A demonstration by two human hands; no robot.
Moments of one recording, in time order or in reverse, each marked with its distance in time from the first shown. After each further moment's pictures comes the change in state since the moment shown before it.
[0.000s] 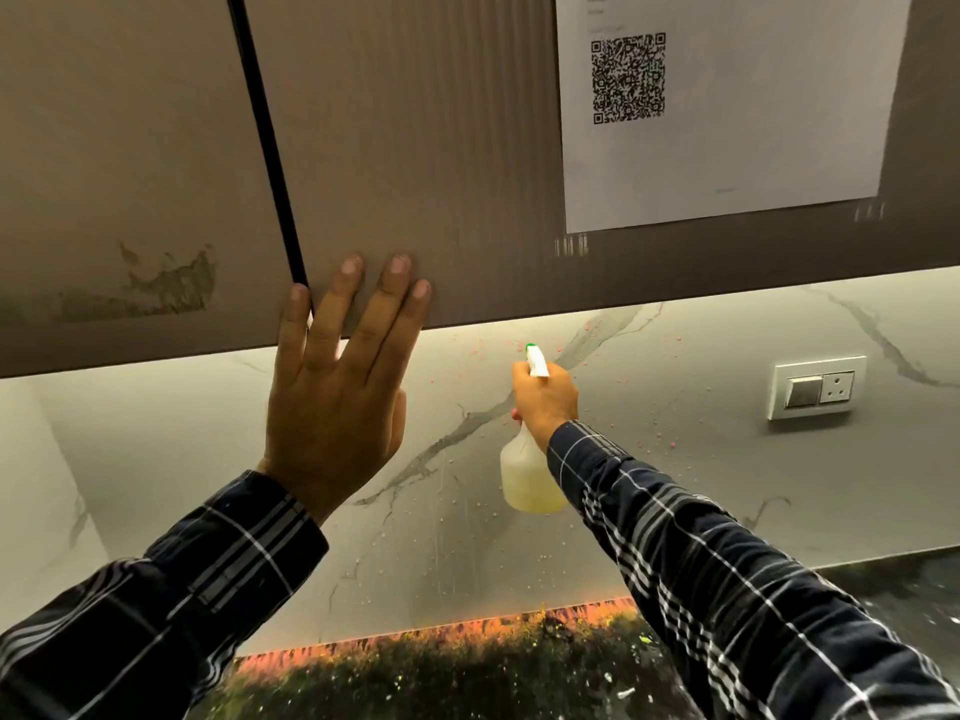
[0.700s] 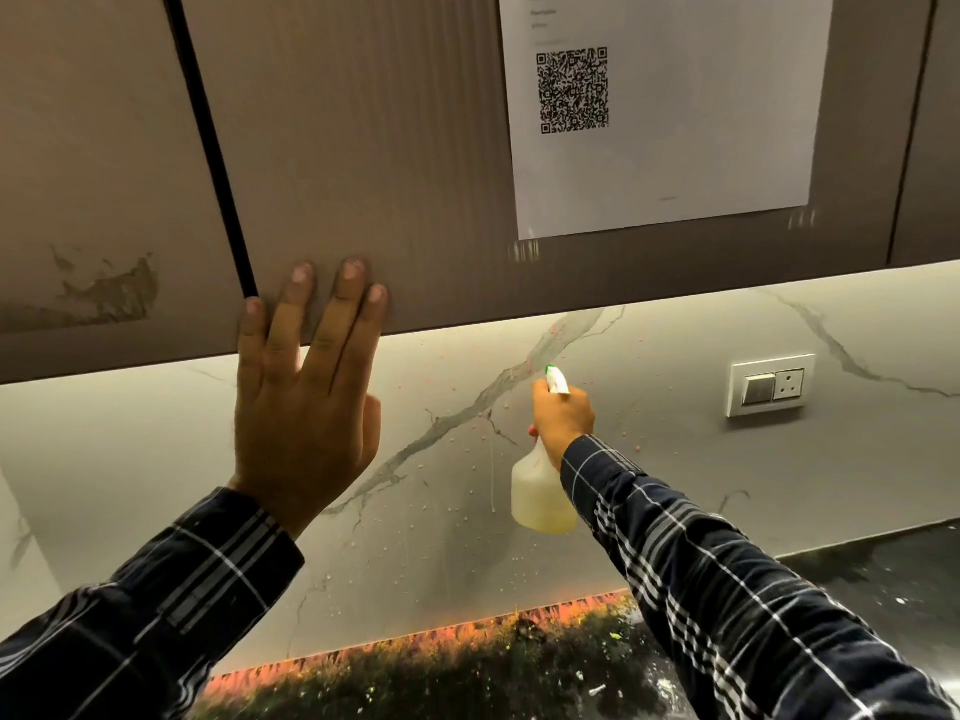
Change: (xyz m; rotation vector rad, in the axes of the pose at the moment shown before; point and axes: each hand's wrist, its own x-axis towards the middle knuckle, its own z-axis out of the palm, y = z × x) left_hand 0.000 0.013 0.005 0.008 0.053 -0.057; right_hand 0.009 0.033 -0.047 0.033 0.078 0.188
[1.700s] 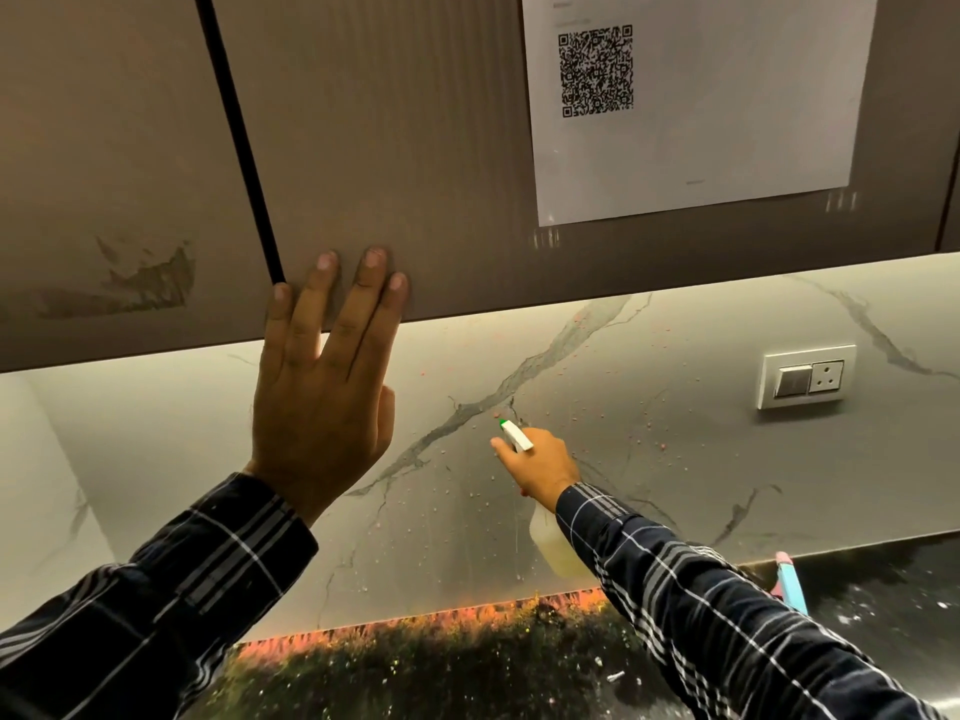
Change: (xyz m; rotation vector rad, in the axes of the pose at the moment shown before) left_hand 0.001 -0.004 -0.013 -0.034 -0.094 0.000; right_hand -0.032 0.060 0.034 -0.471 -0.376 -0.295
